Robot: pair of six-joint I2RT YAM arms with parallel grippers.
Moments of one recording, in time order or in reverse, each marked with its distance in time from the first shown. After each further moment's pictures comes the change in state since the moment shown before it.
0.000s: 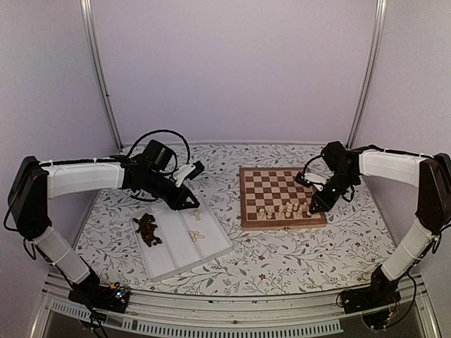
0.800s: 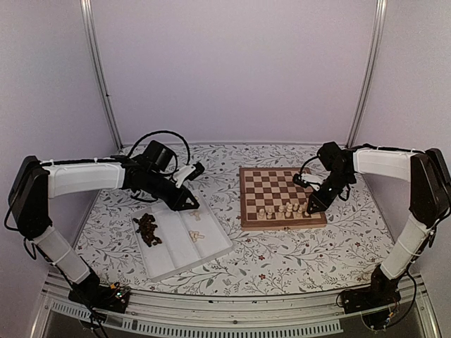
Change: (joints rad) left arm 0.000 0.007 0.000 -0.010 -0.001 0.000; right arm 0.000 0.080 0.047 -0.005 -0.011 0.006
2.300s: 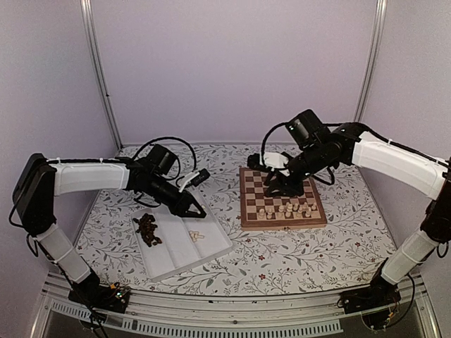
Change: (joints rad) left arm 0.000 0.040 0.000 -0.017 0.258 0.008; right arm 0.332 -0.146 0.276 -0.022 -0.094 -0.209
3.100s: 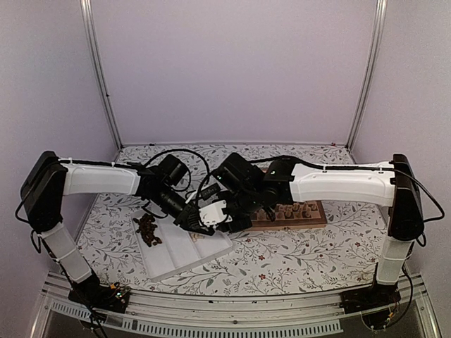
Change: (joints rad) left arm -0.084 0.064 0.000 -0.045 0.316 0.022; right arm 0.449 0.333 0.137 0.206 0.313 -0.232
